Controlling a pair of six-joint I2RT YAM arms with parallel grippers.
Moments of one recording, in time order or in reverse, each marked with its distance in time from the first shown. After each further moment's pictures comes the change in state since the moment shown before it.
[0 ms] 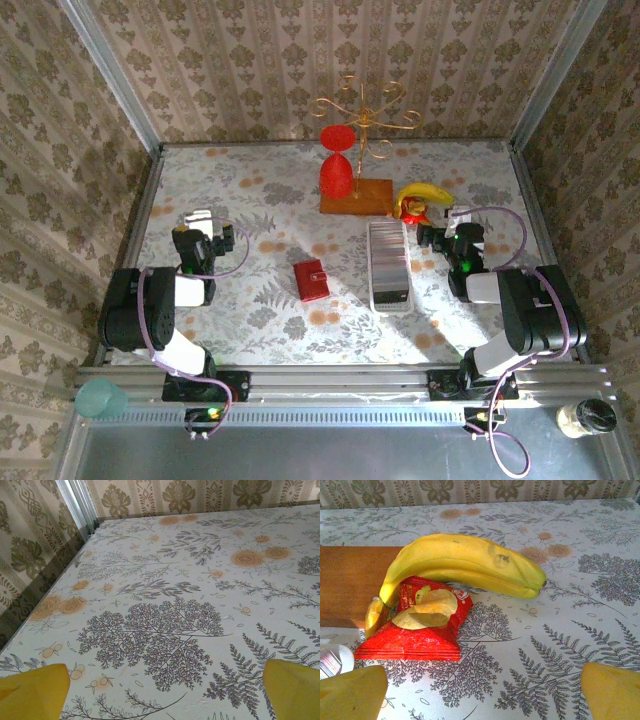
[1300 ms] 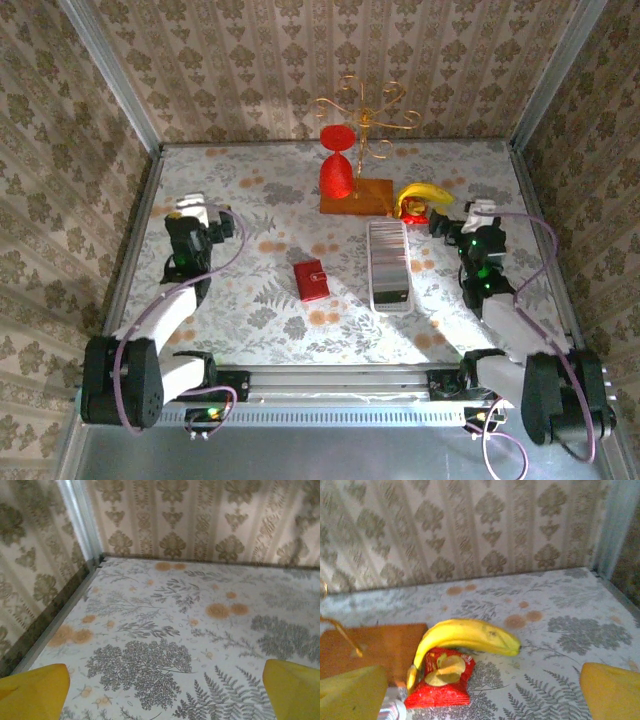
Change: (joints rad) left arm -0.081 -0.449 0.172 -0.592 -0.080 -0.171; right arm 0.000 -0.531 -0.015 -0.303 0.079 0.117
